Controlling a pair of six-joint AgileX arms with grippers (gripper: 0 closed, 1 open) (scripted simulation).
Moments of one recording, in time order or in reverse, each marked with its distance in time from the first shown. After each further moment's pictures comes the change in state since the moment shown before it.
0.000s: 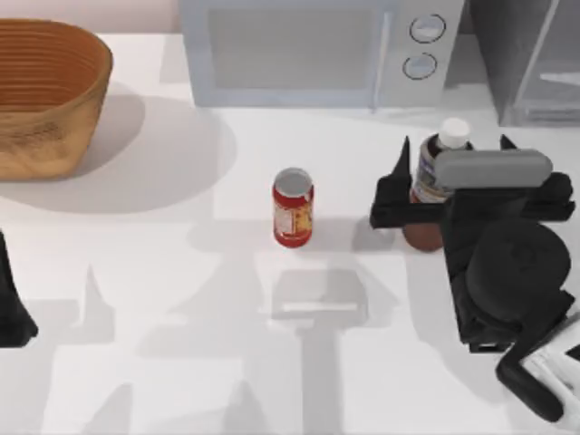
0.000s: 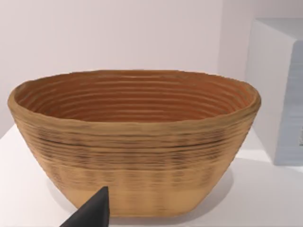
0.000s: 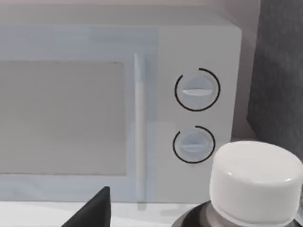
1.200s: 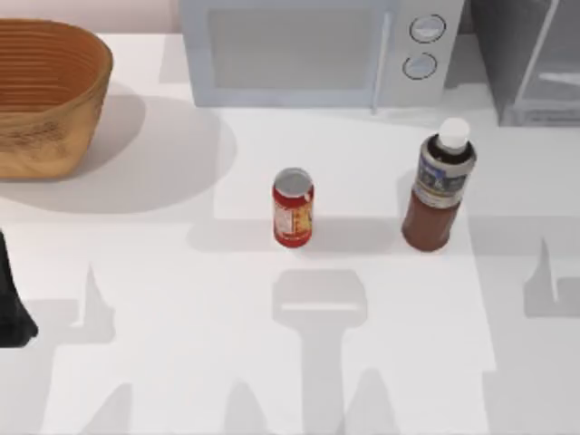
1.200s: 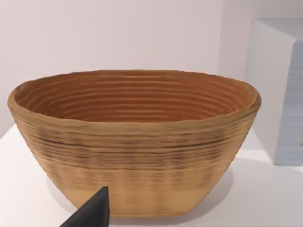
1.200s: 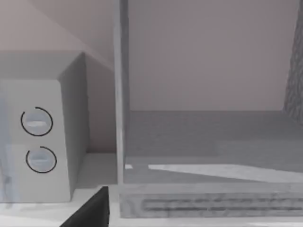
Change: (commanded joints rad) left arm 0.000 0.000 0.000 0.000 0.000 0.000; right arm -0.615 -1.633 -0.419 -1.178 -0.595 -0.012
